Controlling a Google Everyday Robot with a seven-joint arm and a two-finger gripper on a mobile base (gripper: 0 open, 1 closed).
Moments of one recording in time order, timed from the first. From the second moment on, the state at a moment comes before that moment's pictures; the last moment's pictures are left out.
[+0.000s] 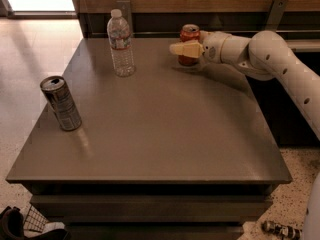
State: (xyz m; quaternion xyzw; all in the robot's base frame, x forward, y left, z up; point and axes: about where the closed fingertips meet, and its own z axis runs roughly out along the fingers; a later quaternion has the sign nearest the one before) arm 0.806 -0.108 0.881 -0.28 0.70 0.27 0.59
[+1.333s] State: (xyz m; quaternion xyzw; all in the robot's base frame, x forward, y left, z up) arm 0.807 -0.095 0.879 -0.29 0.70 0.27 0.59
